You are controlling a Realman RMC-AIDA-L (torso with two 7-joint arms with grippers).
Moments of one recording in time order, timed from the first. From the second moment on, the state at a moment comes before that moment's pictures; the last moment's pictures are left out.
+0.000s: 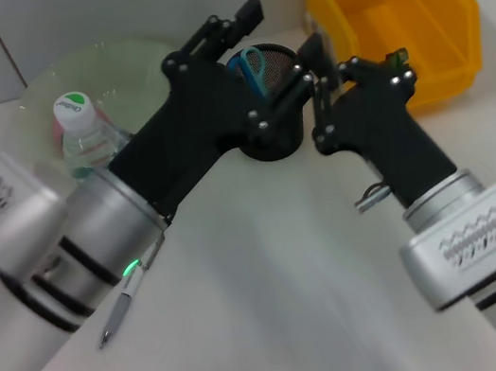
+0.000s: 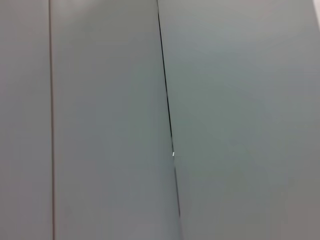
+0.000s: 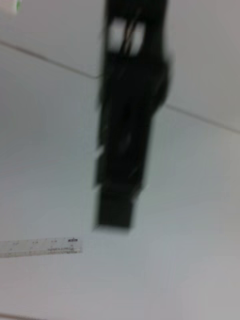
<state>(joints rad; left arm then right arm) -0.28 -2.07 2.04 0.96 0.32 0.95 -0.54 0.47 2.09 0.09 0.67 -1.61 -1.45 -0.65</state>
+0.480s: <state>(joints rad) -0.15 -2.03 1.96 0.94 0.55 1.21 -0.62 0.55 2.04 0.38 0.63 -1.81 -1.18 -0.42</state>
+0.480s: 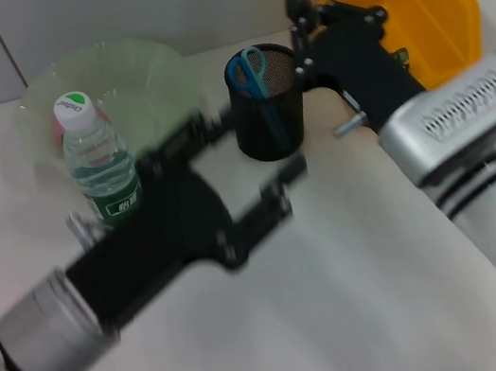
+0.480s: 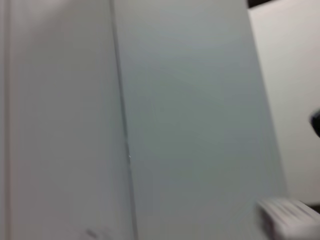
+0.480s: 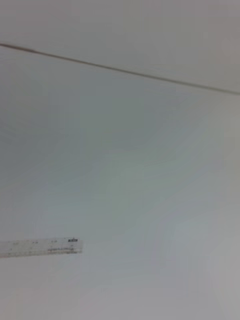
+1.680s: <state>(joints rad) -0.14 -2.04 1.91 0.82 0.64 1.27 -0.68 0.67 2.09 0.61 0.48 -2.09 -0.92 -0.13</state>
